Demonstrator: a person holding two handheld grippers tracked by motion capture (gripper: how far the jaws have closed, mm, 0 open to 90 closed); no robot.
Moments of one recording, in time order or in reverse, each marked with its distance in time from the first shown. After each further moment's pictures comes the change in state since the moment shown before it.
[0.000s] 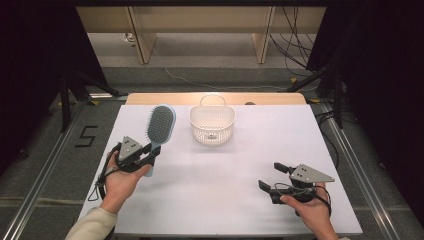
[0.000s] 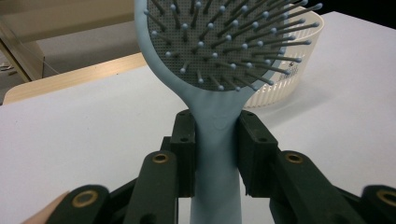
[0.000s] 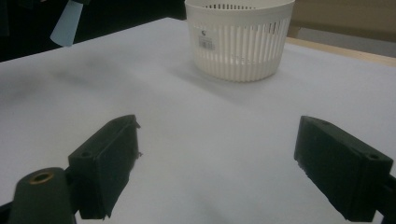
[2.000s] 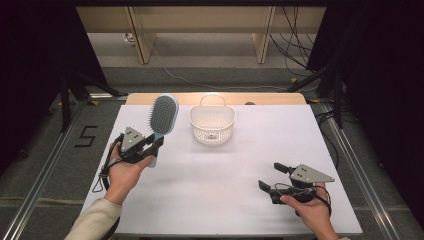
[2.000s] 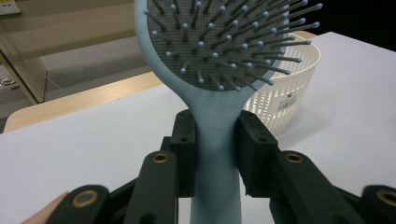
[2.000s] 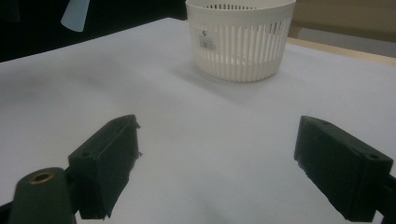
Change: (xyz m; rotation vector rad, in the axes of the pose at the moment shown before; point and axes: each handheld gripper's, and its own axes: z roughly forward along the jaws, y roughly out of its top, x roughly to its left) left arm -0.002 0.024 0.008 -0.049 -0.001 0.008; right arm 0.000 0.000 0.000 0.001 0.003 0.000
